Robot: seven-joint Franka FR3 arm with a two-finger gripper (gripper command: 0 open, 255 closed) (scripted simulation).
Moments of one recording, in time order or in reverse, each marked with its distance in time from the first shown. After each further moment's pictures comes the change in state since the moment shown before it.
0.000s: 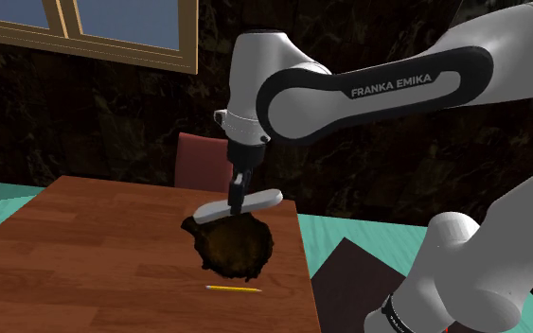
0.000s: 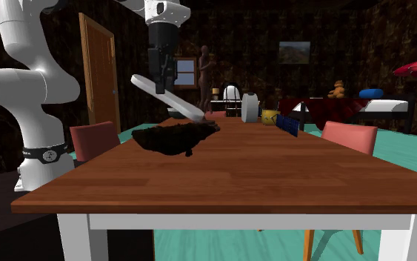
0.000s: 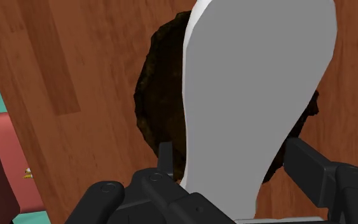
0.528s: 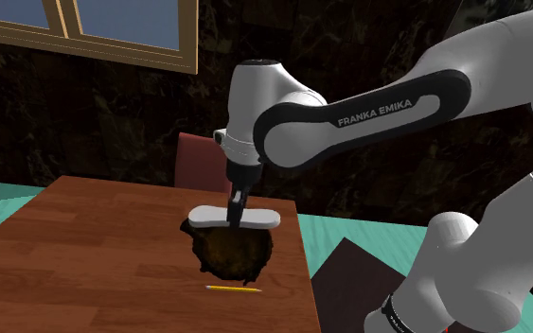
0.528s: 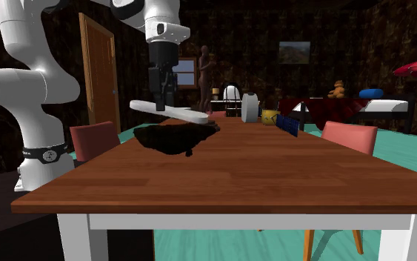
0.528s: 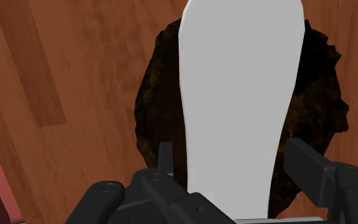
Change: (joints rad) arm 0.001 0.030 0.005 -0.082 -0.002 0.112 0.003
